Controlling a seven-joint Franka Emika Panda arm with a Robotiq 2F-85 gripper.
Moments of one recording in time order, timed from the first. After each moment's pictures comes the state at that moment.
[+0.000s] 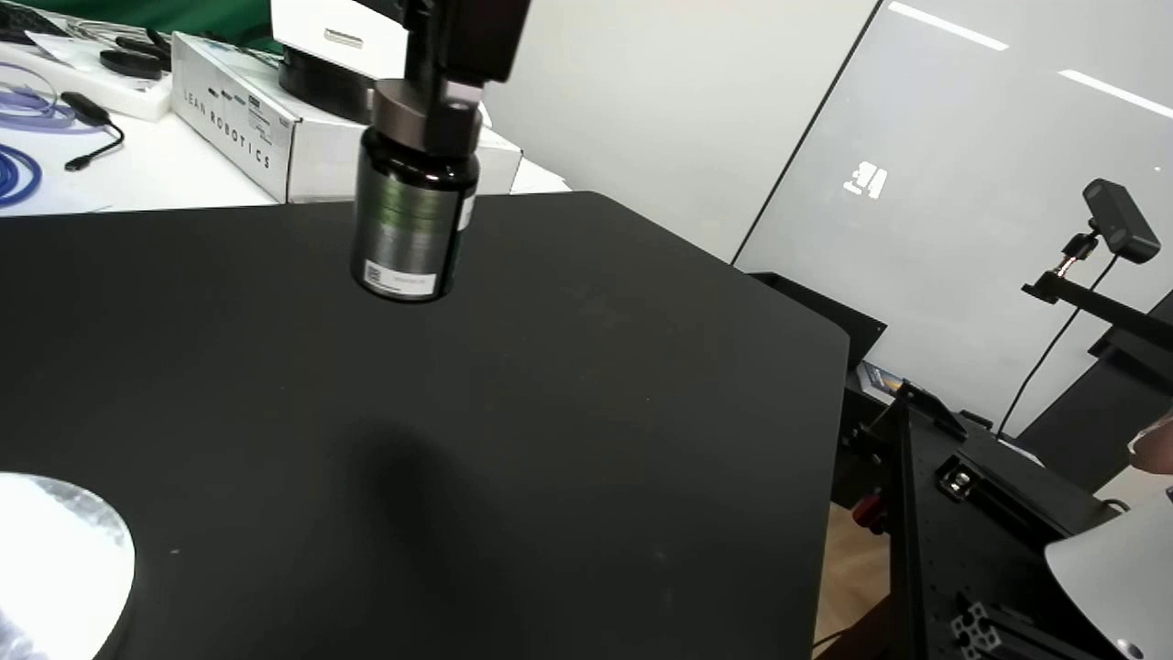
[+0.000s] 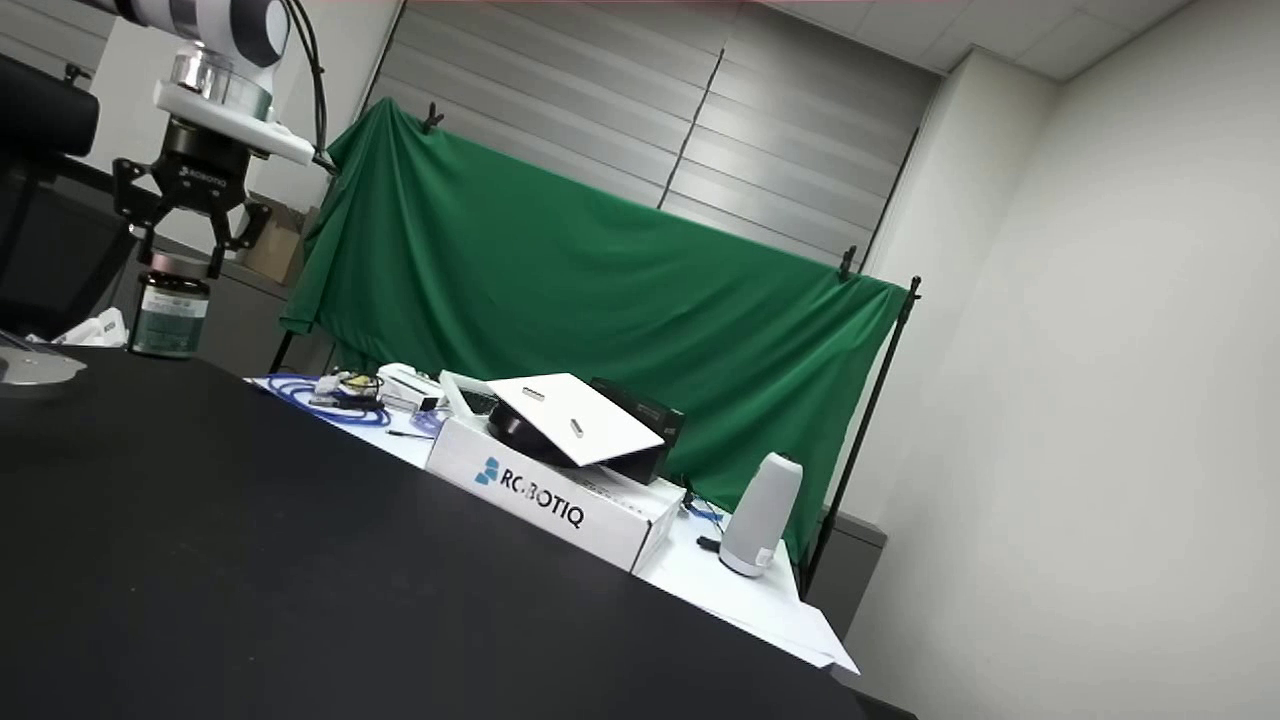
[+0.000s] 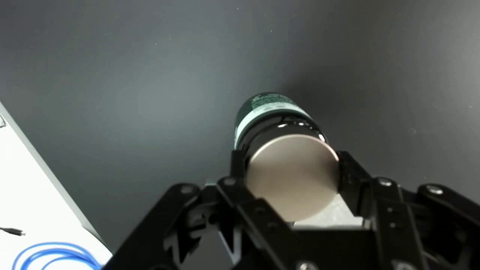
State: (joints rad) arm 0.25 0.38 0.26 -1.84 -0.25 2.19 -0.42
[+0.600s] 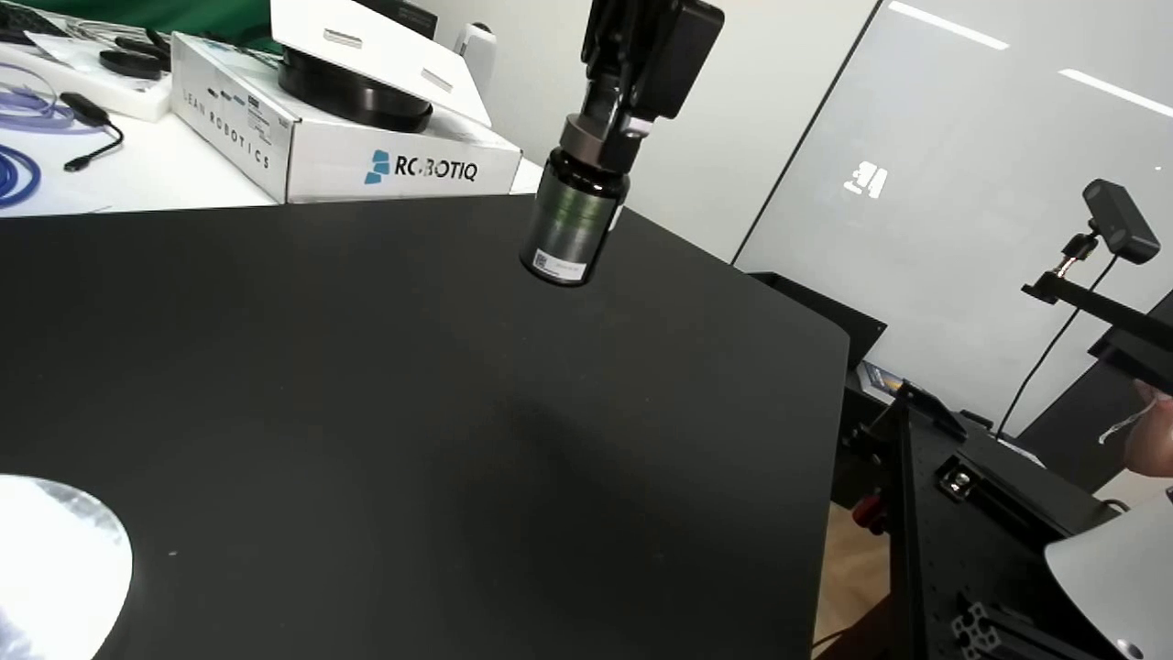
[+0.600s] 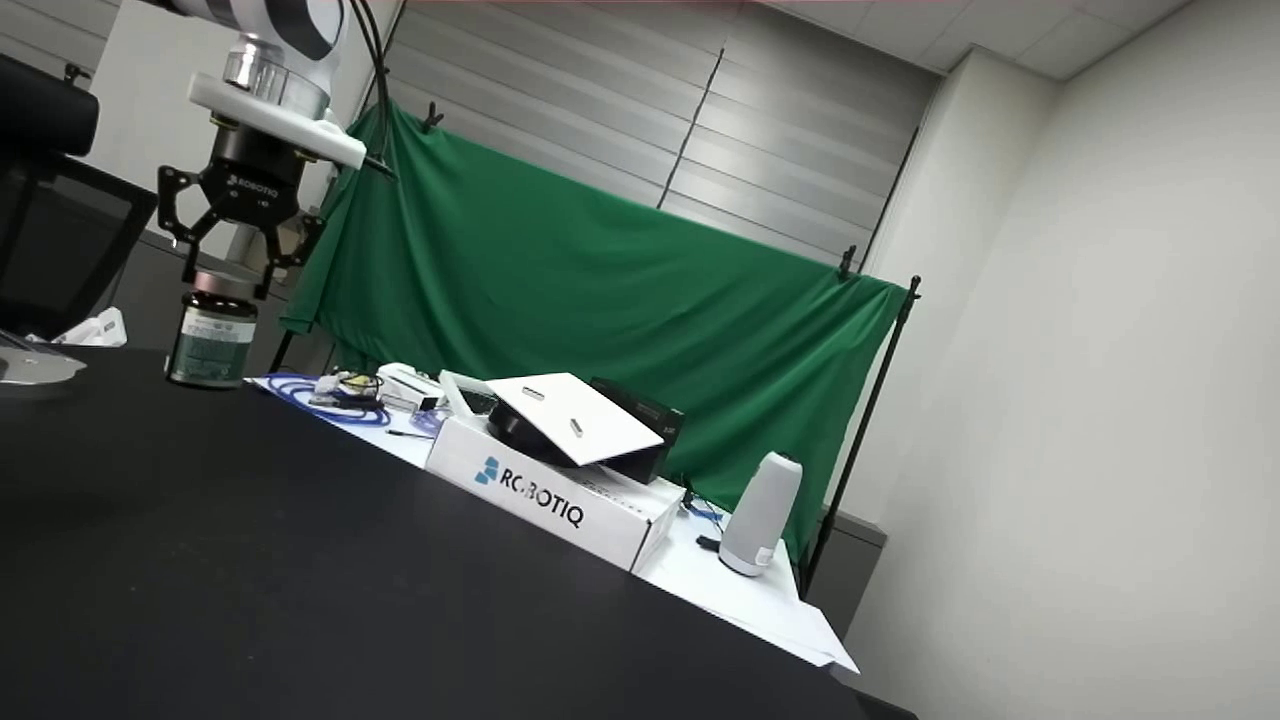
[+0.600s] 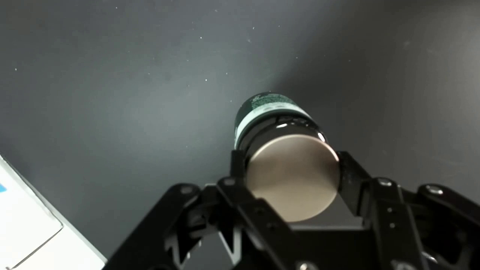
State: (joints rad) arm 0.12 0.15 0.21 -2.15 -0.17 2.28 -0.45
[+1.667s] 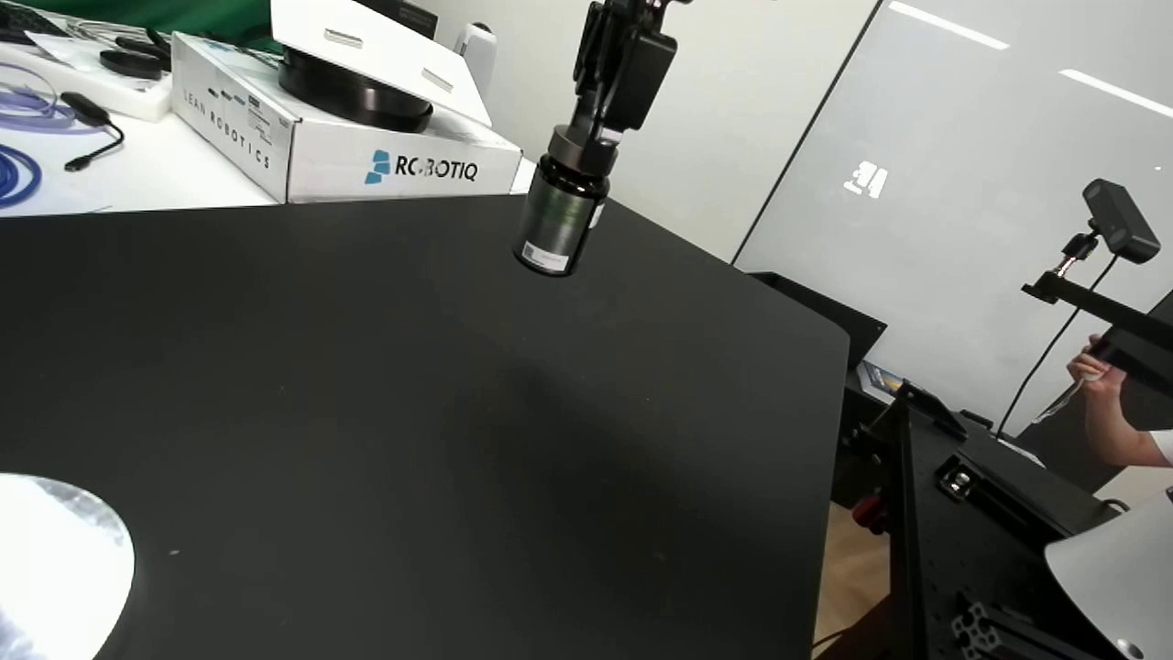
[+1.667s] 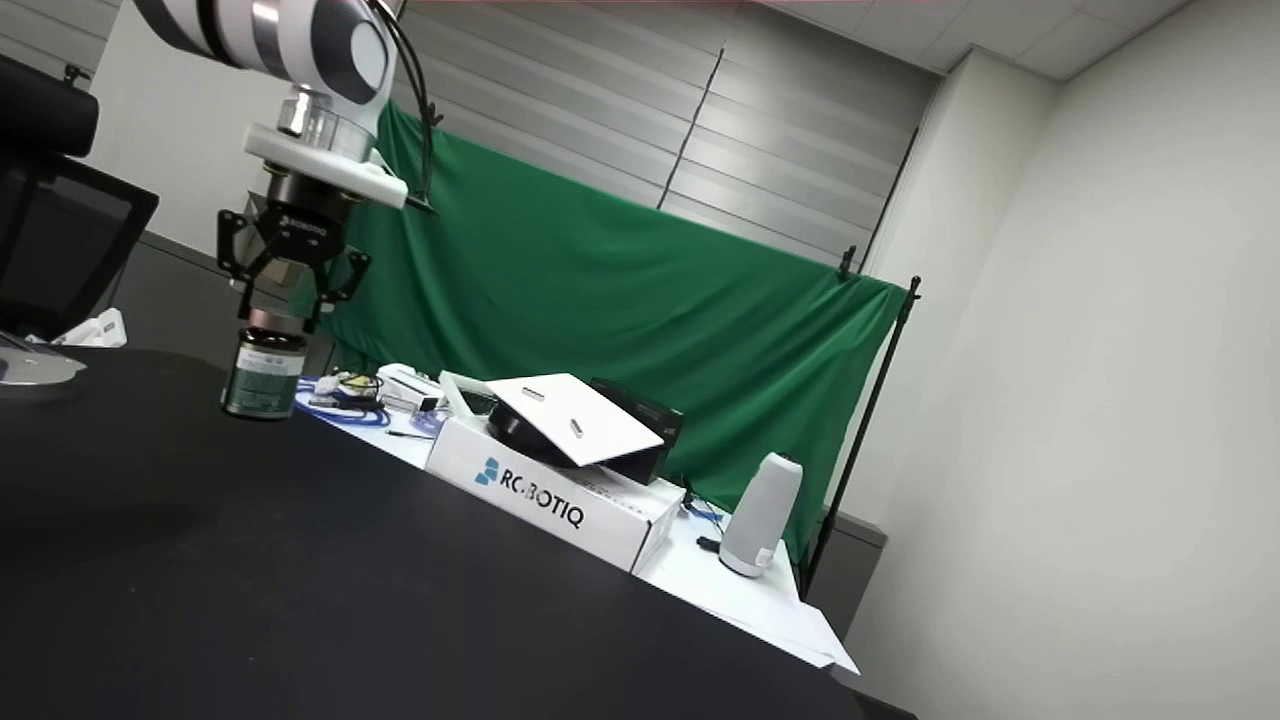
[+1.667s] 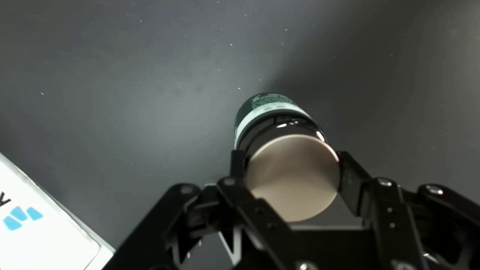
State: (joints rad) arm 0.09 0.23 0.14 -2.09 -0.17 2.33 -0.45
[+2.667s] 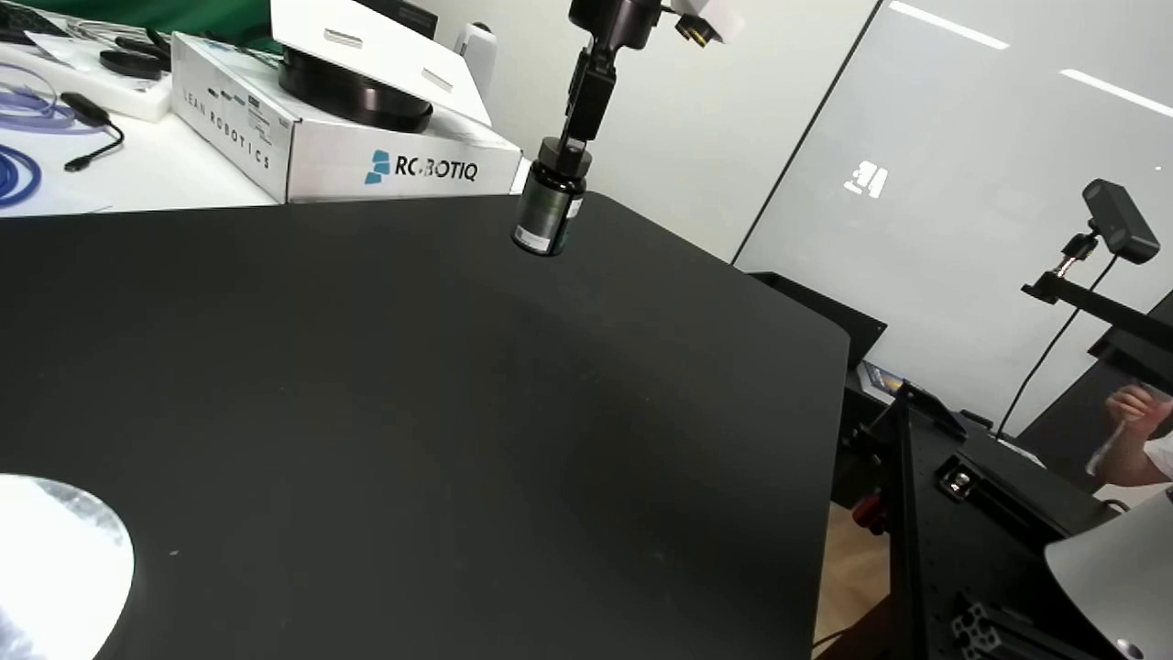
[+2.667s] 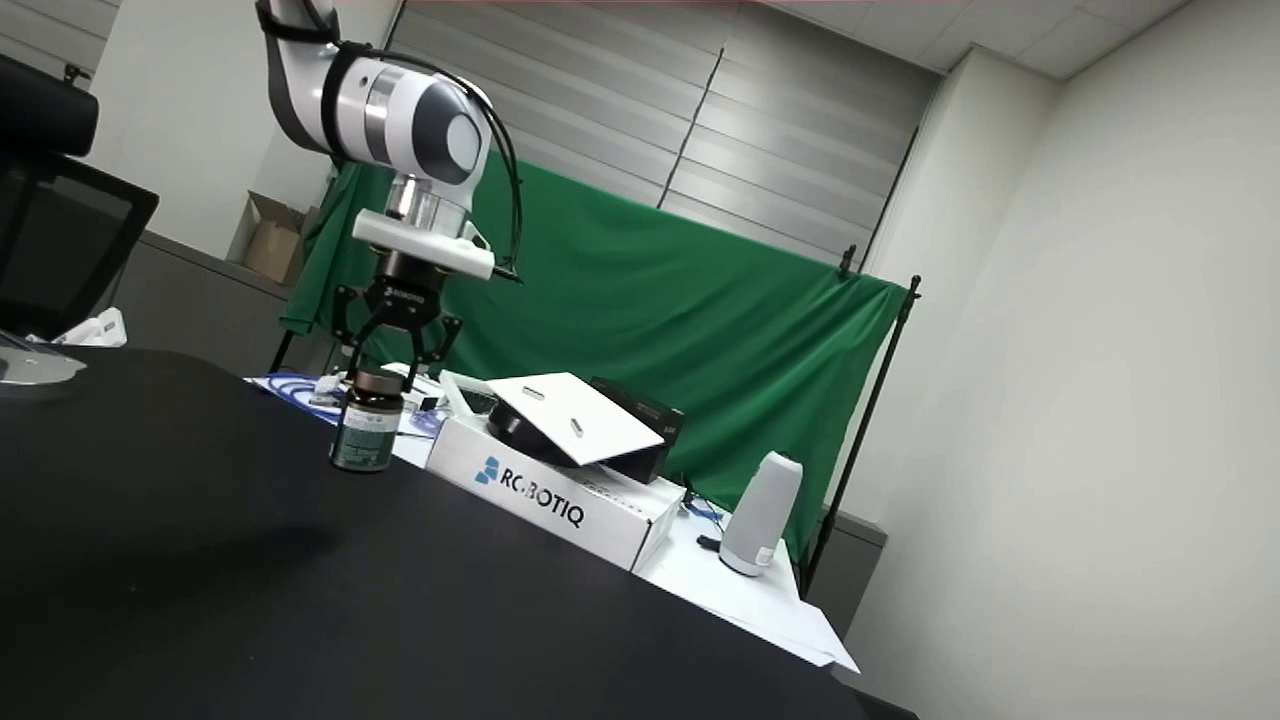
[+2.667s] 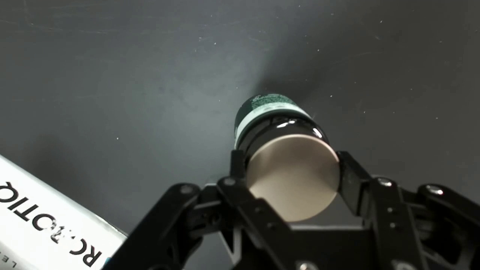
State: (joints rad) arm 0.00 0.41 0.07 -1.91 -0.16 2.35 -0.46
